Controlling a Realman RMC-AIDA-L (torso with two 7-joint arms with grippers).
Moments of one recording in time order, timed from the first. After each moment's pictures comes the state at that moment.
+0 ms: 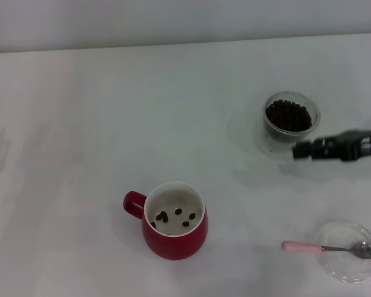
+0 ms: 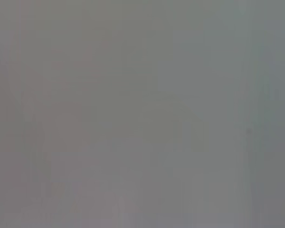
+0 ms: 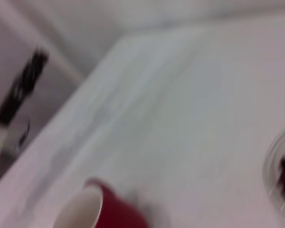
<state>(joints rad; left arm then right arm) -0.36 -2.08 2.83 0.05 -1.39 1.45 -0.23 0.49 1.76 -1.08 -0.36 -1.70 -1.52 1.76</state>
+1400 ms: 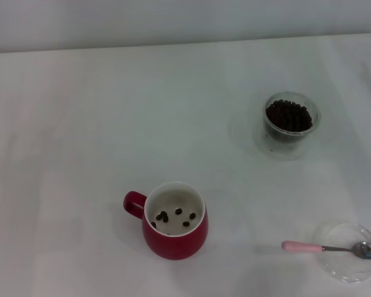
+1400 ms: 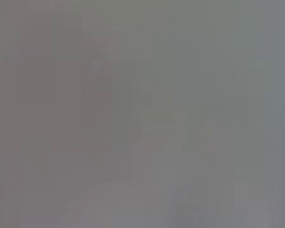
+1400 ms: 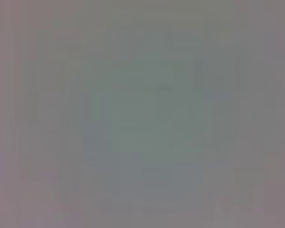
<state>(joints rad) -0.34 -2.09 2.83 0.09 -1.49 1.38 -0.24 0.47 2.01 -0.27 -0.17 -1.07 -1.09 0.44</state>
